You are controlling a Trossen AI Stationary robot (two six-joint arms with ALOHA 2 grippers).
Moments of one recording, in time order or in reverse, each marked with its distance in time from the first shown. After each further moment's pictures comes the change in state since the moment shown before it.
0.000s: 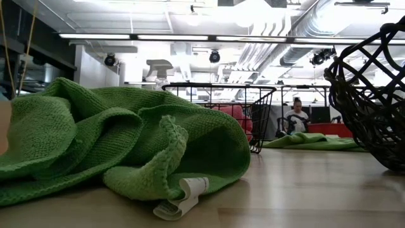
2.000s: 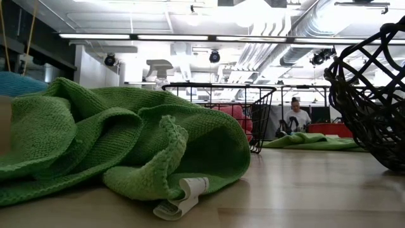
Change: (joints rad) left arm -0.050 0.163 -0.505 0.596 -0.068 0.195; right arm 0.093 0.001 0.000 -0.012 0.316 0.100
